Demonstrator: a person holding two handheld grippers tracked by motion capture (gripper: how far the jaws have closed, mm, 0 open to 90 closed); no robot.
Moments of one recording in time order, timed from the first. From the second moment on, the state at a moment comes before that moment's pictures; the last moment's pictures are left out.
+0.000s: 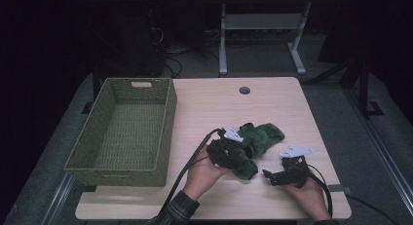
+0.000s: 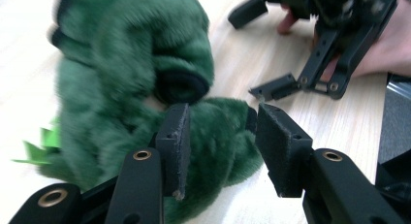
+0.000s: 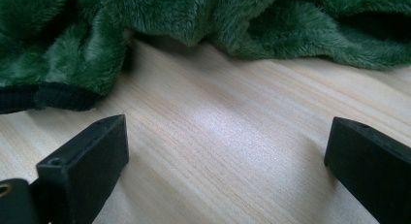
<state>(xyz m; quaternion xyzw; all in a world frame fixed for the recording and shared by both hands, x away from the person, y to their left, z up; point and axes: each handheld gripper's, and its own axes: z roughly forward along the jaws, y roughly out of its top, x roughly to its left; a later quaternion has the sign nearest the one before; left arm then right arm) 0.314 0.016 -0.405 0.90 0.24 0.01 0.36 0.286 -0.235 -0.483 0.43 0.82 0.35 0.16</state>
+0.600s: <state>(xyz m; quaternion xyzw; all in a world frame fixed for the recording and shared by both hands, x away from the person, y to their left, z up) 0.332 0.015 -0.448 0.90 0.26 0.00 0.34 0.275 -0.221 -0.470 0.40 0.83 0.37 0.11</state>
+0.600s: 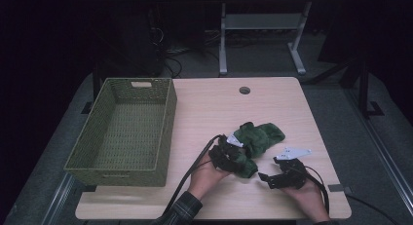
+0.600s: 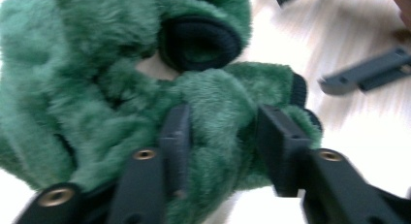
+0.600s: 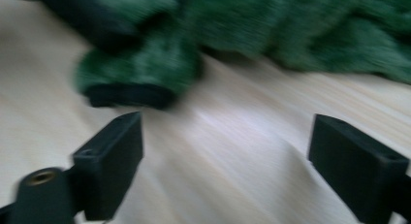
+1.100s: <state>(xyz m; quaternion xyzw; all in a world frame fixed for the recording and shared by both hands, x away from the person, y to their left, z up) 0.337 0.018 -0.450 0.90 0.27 -0.01 0.34 0.277 -0.187 -0.472 0.38 0.83 0.39 0.07</state>
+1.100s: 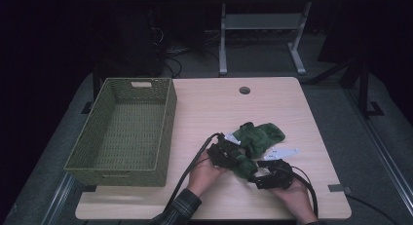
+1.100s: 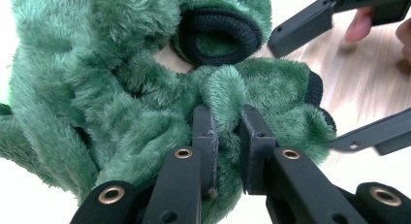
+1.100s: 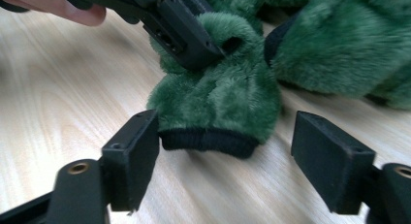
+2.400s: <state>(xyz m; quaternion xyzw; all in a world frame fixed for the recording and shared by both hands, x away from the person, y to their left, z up) 0.312 0.099 -0.426 0.89 0.29 -0.01 0.35 0.265 -0.263 -0.449 0.40 0.85 0.33 0.09</state>
